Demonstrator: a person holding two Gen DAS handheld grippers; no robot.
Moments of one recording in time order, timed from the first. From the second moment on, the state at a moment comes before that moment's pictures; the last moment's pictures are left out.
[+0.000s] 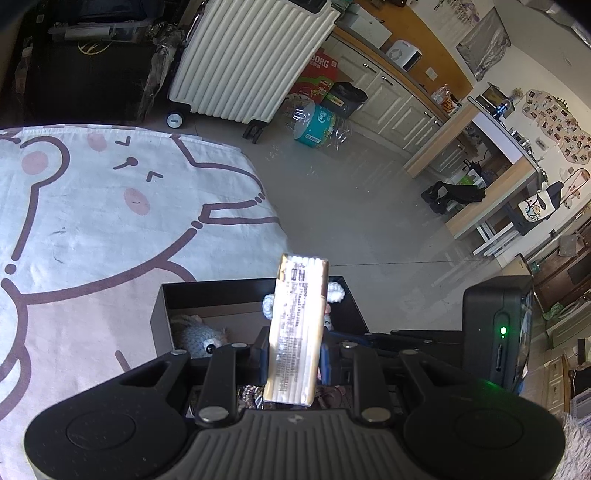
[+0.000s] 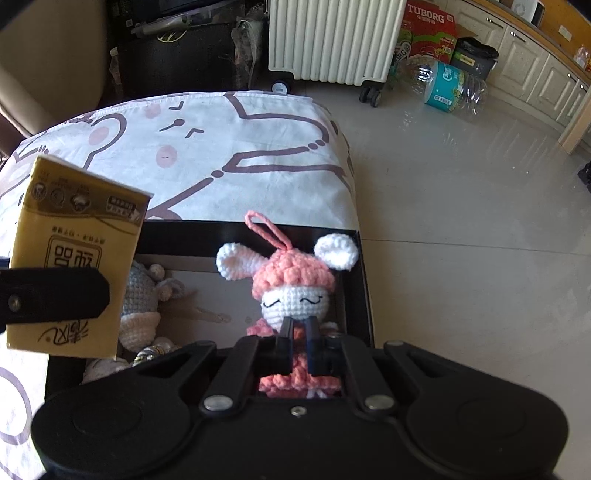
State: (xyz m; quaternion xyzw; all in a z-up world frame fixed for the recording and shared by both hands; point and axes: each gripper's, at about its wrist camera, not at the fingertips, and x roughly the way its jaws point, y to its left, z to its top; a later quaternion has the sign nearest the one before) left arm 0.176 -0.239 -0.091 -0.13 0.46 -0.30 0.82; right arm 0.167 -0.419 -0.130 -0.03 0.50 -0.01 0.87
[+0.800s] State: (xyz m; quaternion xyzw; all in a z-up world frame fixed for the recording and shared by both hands) left arm 0.188 -0.271 -0.131 -0.14 0.49 -0.26 0.82; right arm 0.144 -0.436 -0.108 0.03 0.47 0.00 0.88
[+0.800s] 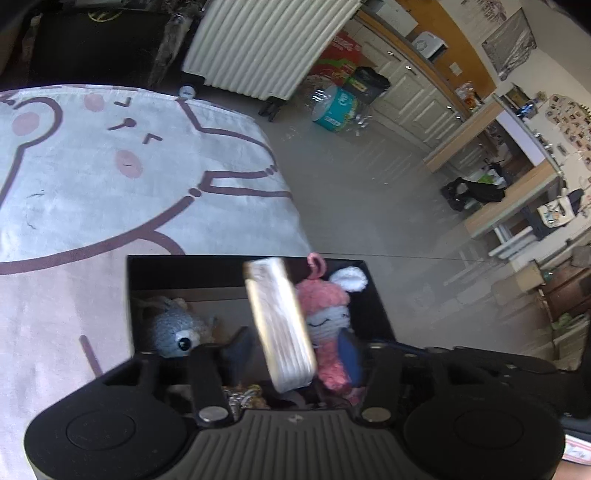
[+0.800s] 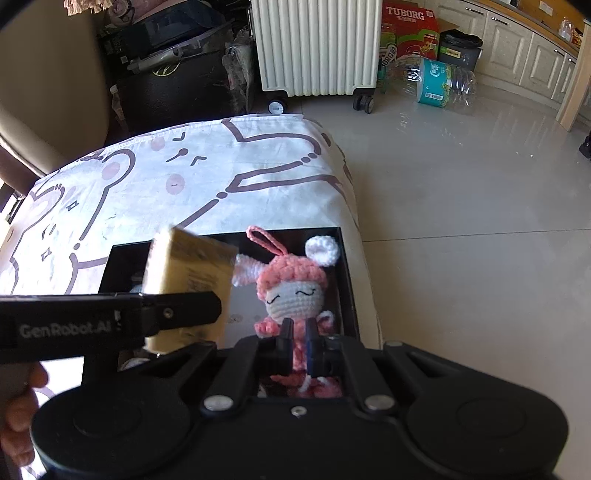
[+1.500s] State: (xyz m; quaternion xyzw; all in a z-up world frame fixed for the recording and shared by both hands) left arm 0.191 -0.232 -0.102 -0.13 0.46 -0.21 0.85; right arm 0.147 -0.392 -0.085 0.10 0.46 0.12 0.88
